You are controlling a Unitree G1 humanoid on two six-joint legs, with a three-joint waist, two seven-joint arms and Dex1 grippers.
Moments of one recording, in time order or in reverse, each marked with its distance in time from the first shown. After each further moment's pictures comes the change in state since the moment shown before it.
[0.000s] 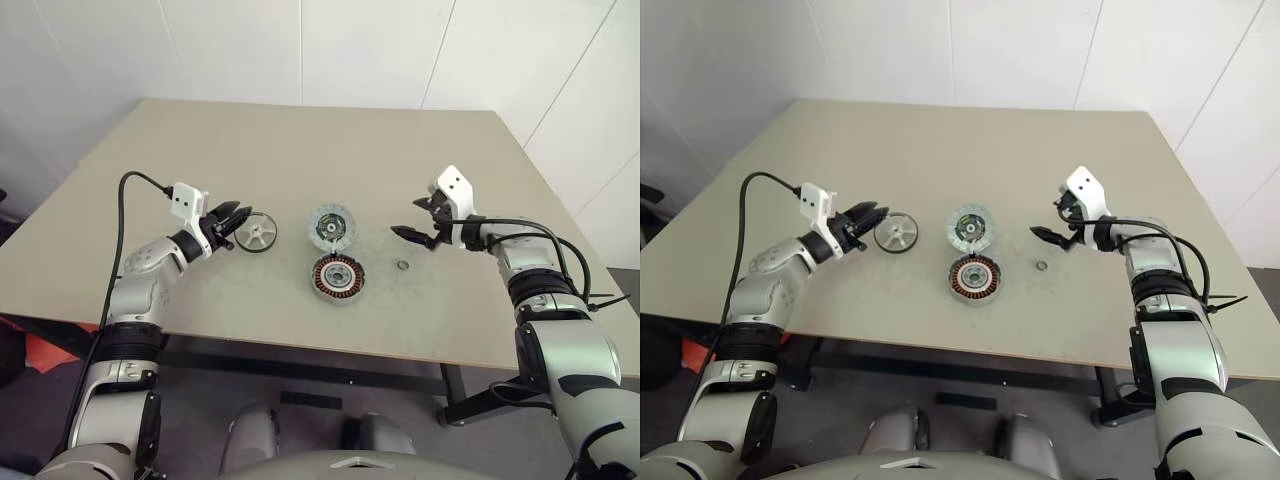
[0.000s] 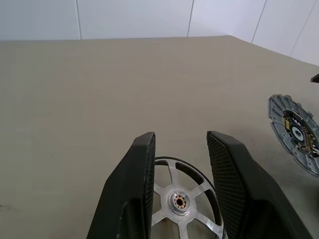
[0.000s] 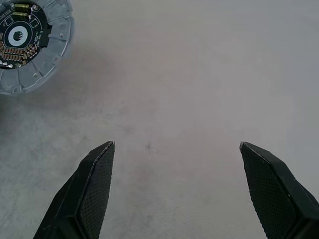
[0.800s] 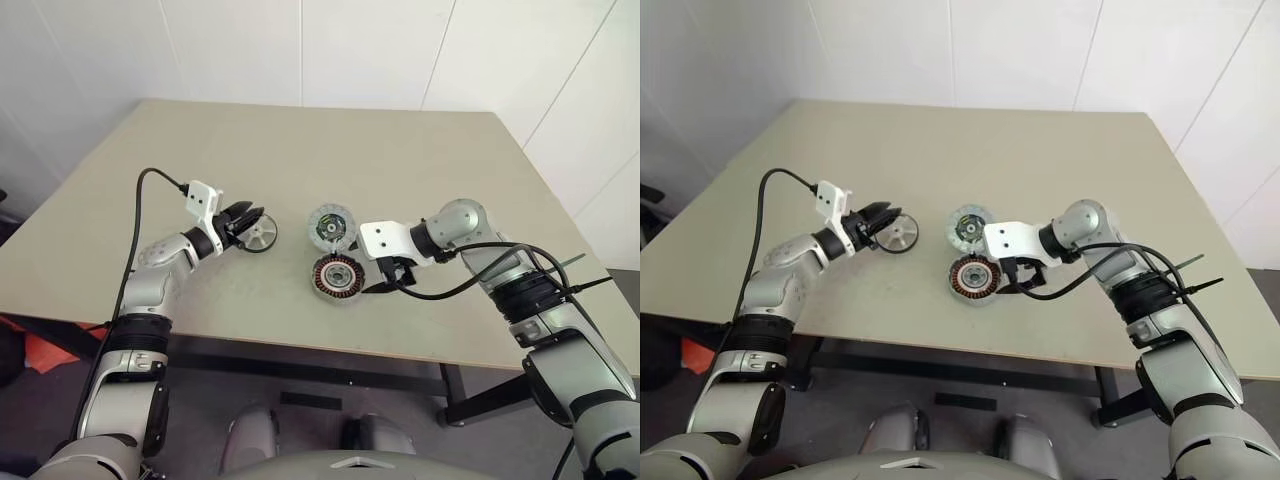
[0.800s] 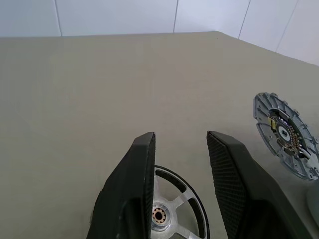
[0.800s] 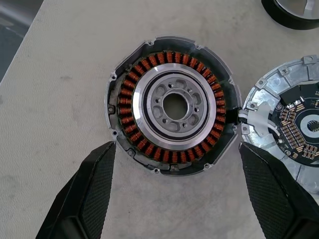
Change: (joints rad) left arm -0.049 -0.024 -0.040 0.055 0.022 -0.010 -0.017; right arm 0.085 -0.057 0.427 -0.689 -0.125 0.063 0.411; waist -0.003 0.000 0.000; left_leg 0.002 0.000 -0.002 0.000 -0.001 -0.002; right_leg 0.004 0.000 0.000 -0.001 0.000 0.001
